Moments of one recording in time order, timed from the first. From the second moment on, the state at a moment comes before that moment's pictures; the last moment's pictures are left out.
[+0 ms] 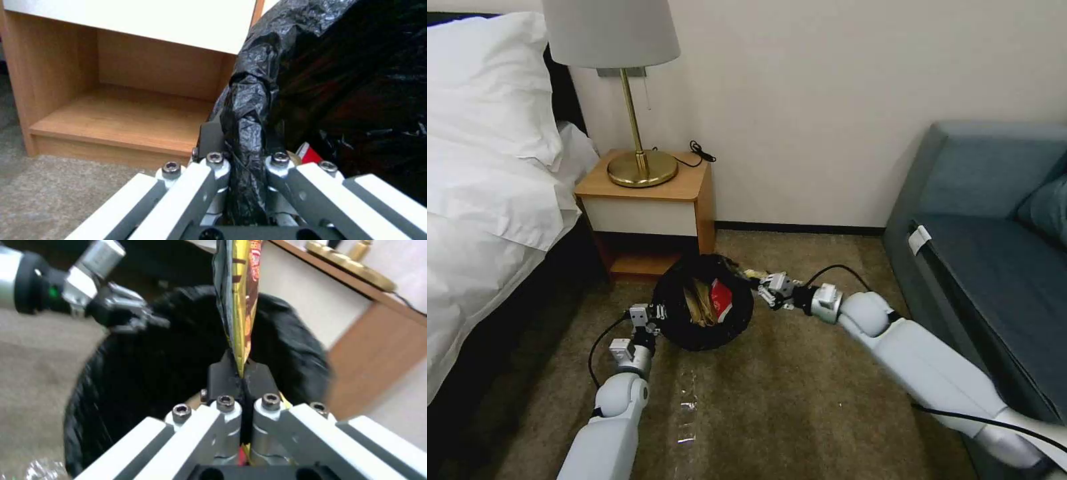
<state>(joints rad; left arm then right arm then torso) 1.06 -1.42 -0.51 -1.29 -0.32 -0.24 0.16 -0.56 1.05 -0.31 1.33 0.29 0.26 -0.51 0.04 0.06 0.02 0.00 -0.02</state>
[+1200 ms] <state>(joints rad) 1.18 -1.34 -0.53 -1.49 -0.42 -0.08 -0.04 -0.71 1.02 -0.09 1.42 0.30 0.27 -0.37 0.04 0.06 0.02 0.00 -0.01</state>
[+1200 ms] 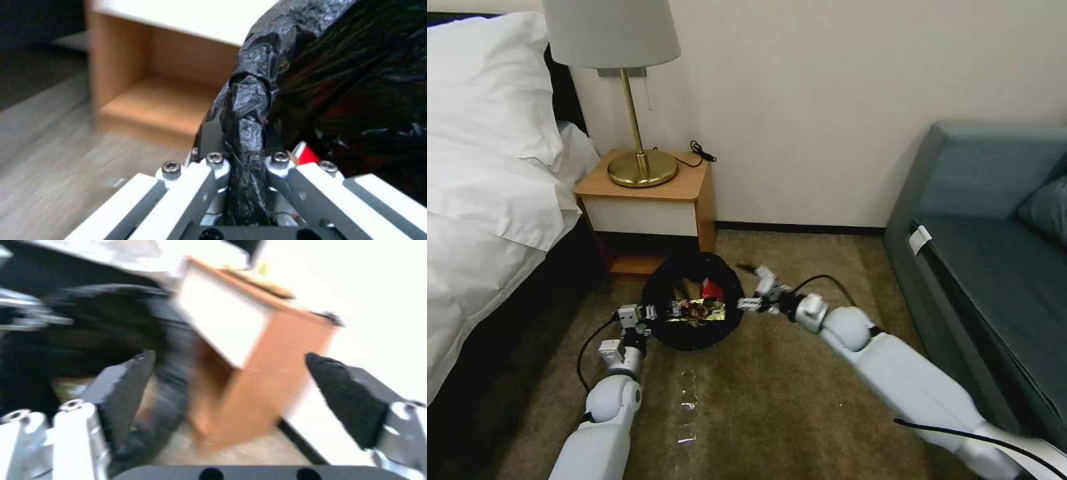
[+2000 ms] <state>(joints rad) 1.29 -1.38 -0.55 -1.81 -0.95 0.19 -0.64 -1.15 0.93 0.47 1.56 0.22 0.31 -0.44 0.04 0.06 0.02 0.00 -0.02</state>
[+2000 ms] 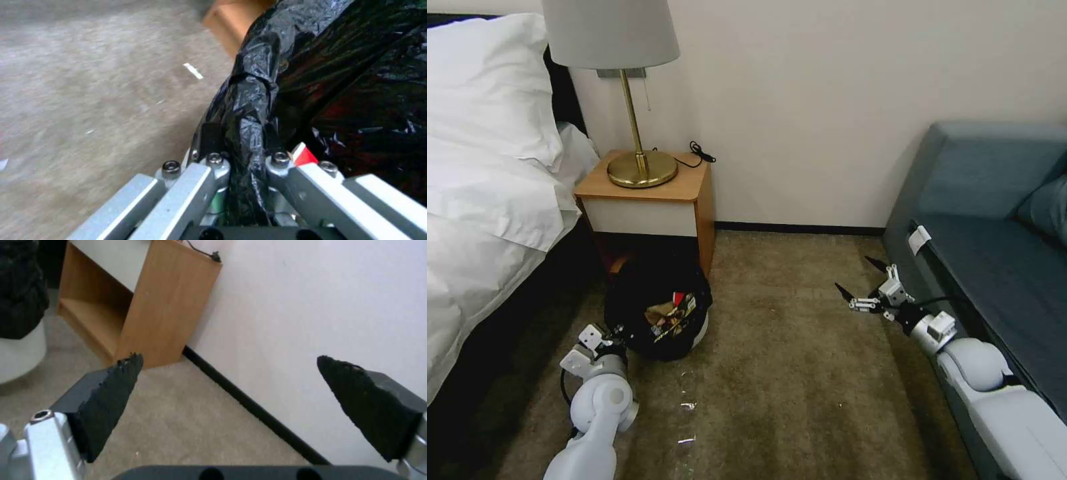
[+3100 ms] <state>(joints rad) 1.47 -1.27 -0.54 -1.93 -0.67 0.19 -0.53 -1.32 0.94 0.53 1.67 0.22 0.31 -0.38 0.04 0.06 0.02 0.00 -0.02</state>
